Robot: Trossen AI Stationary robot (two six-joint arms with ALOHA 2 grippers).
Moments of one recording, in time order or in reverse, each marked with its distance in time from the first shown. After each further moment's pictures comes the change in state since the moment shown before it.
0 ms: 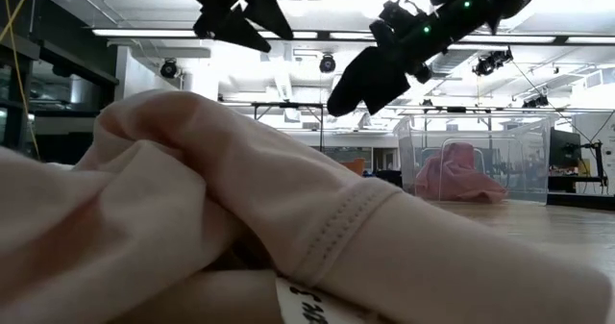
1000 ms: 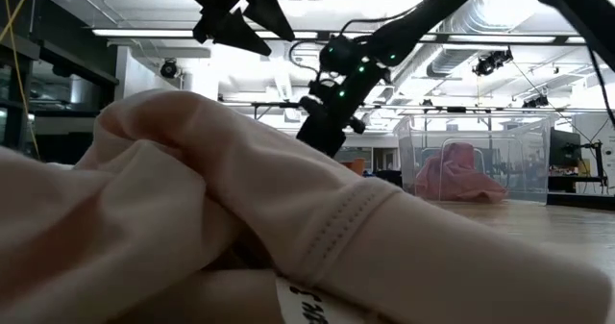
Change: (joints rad) left arm 0.000 0.003 0.000 -0.002 0.021 -0.062; right arm -0.302 0.719 0.751 -0.381 -0.311 -0.032
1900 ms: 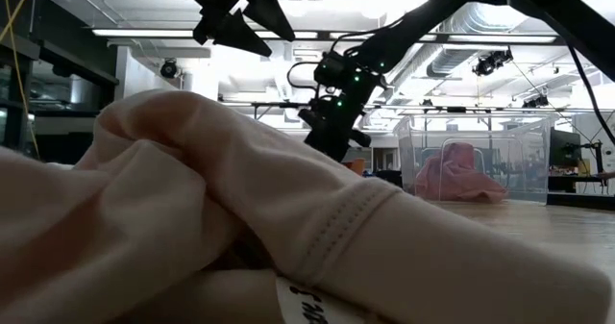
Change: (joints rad) left arm 0.000 0.000 0.000 -0.005 0.020 -0.015; right arm -0.040 0.092 0.123 -0.202 -0.037 0.149
